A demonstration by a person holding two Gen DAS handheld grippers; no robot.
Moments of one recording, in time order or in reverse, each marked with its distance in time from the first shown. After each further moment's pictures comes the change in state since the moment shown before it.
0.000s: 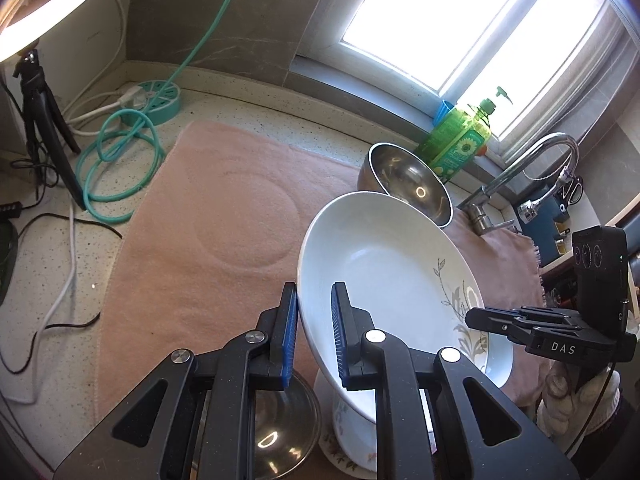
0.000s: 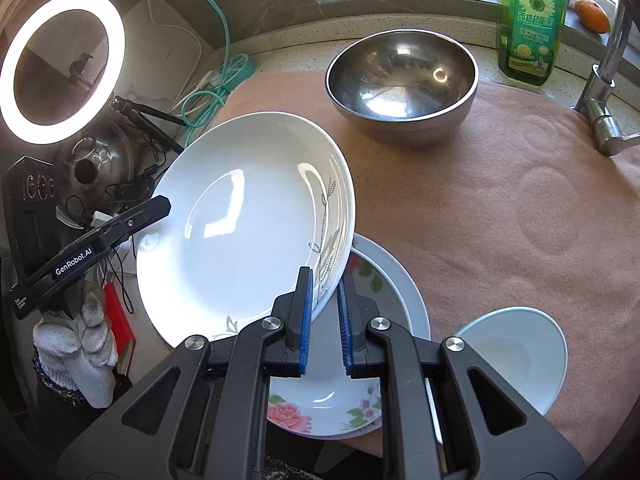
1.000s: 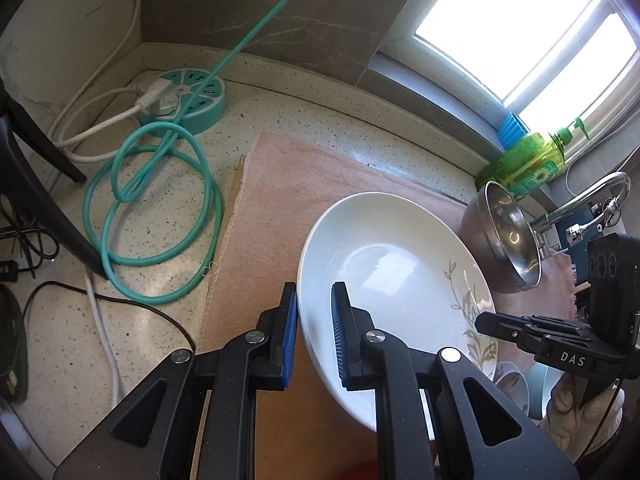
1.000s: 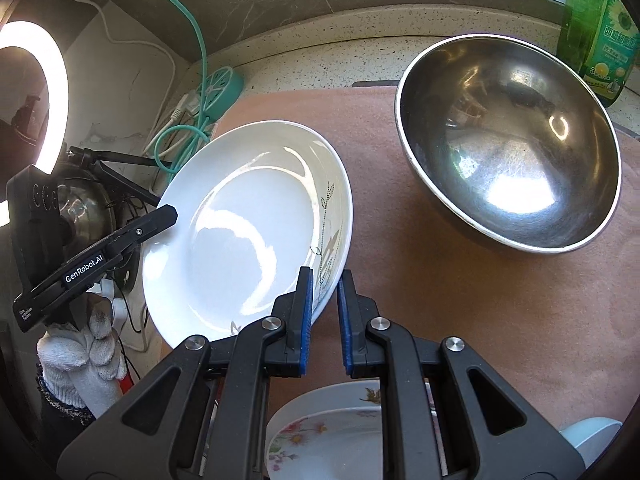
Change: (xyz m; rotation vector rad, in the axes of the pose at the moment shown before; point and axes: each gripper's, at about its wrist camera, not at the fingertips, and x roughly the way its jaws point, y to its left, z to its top) left arm 0.057 0.102 0.075 -0.016 0.078 0.049; right arm 0.092 0.034 0.092 0.093 -0.005 -0.003
